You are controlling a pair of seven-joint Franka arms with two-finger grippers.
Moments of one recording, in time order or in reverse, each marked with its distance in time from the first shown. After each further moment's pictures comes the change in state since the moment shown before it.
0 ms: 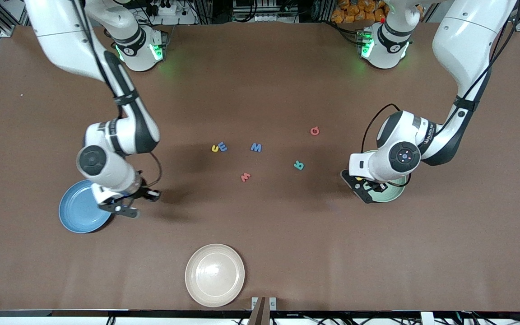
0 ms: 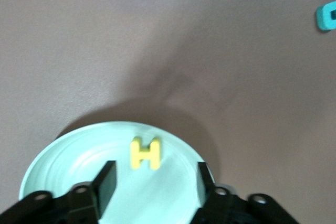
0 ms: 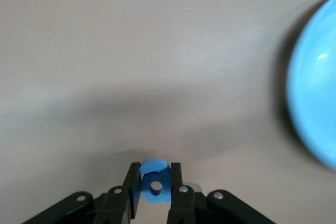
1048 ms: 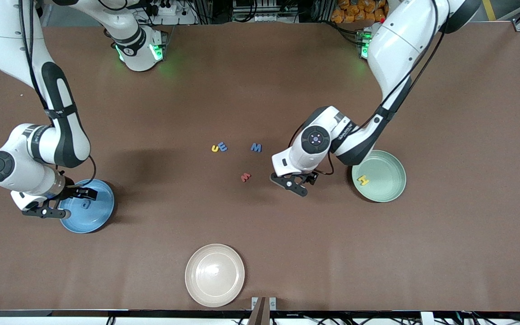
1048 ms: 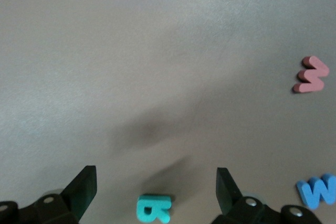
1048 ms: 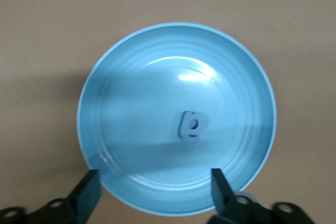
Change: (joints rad) left arm -0.426 0.196 0.086 0.245 -0.018 0.145 -0.698; right arm -0.193 -0.017 -0.075 0.003 0.001 -0.096 -0.433
